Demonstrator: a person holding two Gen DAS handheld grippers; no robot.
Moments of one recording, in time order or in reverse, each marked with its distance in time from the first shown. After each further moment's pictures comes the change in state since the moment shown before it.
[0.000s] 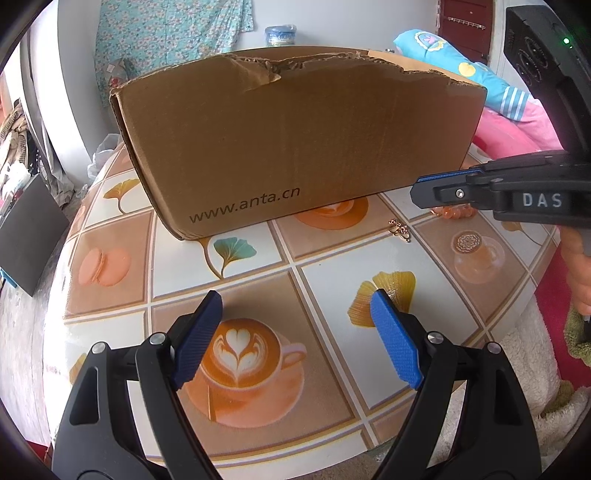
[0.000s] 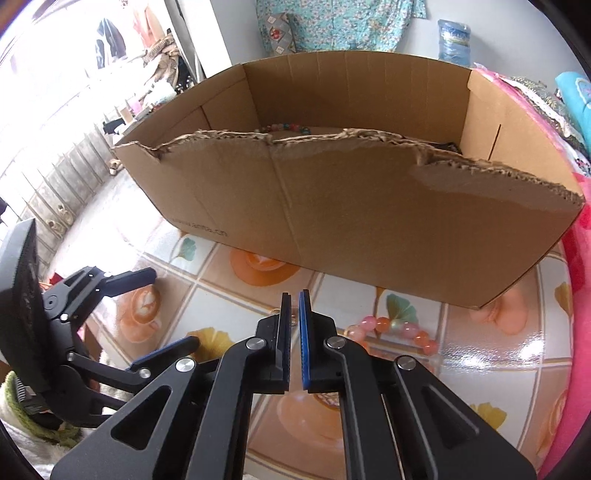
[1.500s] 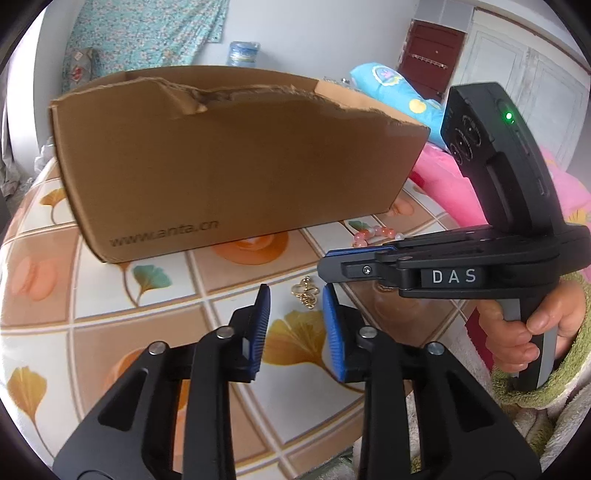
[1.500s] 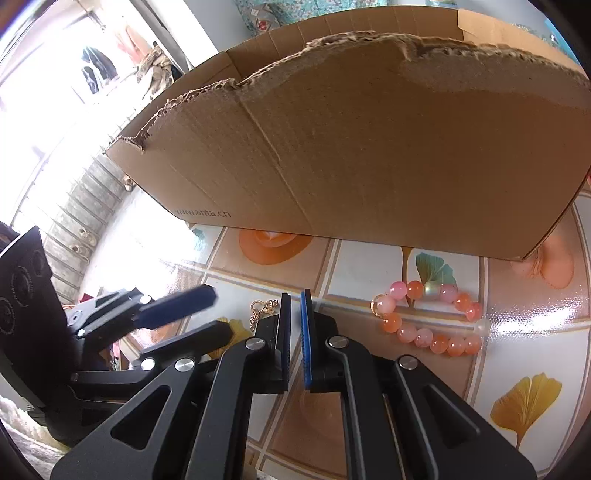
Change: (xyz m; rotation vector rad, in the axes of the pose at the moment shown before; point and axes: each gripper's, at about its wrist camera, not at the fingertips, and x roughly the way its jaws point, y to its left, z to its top) left arm 0.002 -0.013 0.008 -0.059 -0.093 -0.295; right arm 0.017 -0.029 -0.017 0.150 0.042 0.151
